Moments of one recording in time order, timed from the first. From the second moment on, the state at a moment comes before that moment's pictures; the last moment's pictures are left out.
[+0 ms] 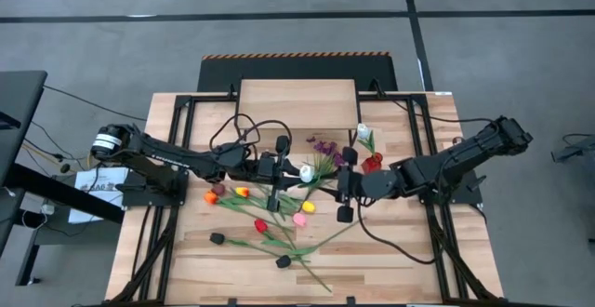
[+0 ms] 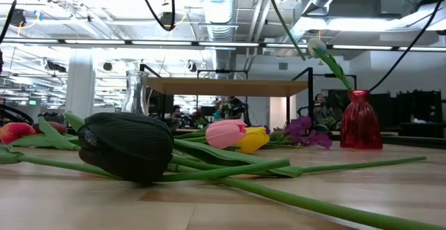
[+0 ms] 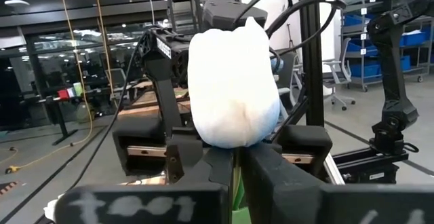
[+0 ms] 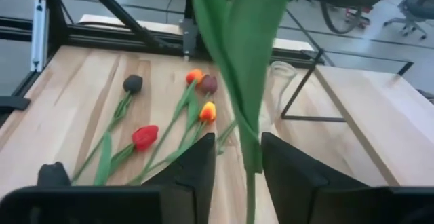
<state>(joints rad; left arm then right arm) -0.12 1.48 0.91 0.76 0.06 0.13 0.37 1.33 1.00 -0.12 0.49 -0.01</state>
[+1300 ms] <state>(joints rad) -0.12 1.24 0.91 0.25 -0.09 0.19 0.64 0.97 0.88 -0.34 1.28 0.23</state>
